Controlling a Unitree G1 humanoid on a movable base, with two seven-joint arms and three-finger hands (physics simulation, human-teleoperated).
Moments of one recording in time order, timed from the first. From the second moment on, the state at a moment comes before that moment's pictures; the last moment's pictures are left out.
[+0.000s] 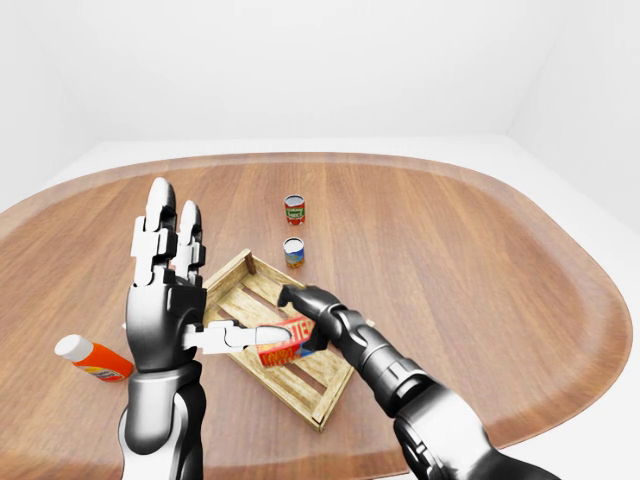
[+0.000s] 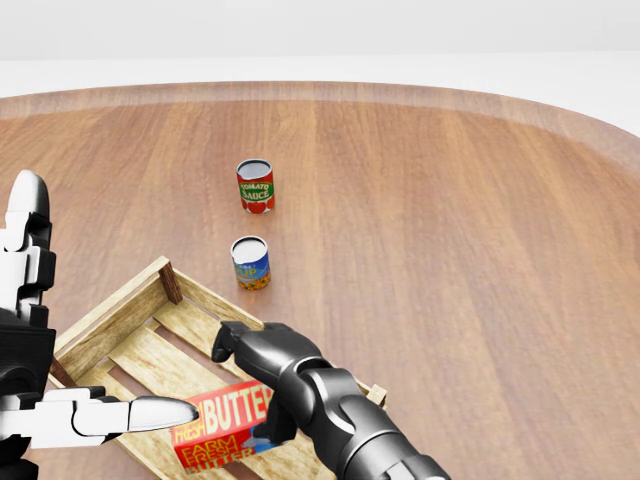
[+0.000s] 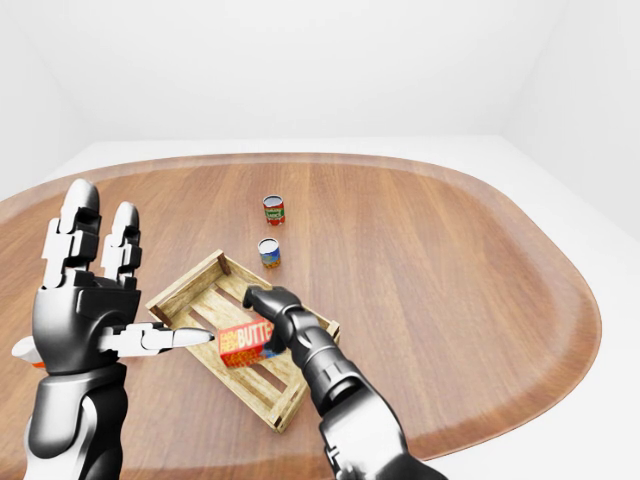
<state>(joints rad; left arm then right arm) 0.13 0.00 0.08 -0.75 -0.07 0.09 -0.07 -0.75 0.20 0.22 1.16 -1.00 -0.09 0.10</state>
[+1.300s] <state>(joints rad) 0.14 0.00 0.08 -0.76 -0.07 0.09 -0.07 -0.42 0.16 0.23 -0.24 -1.08 0.09 0.70</state>
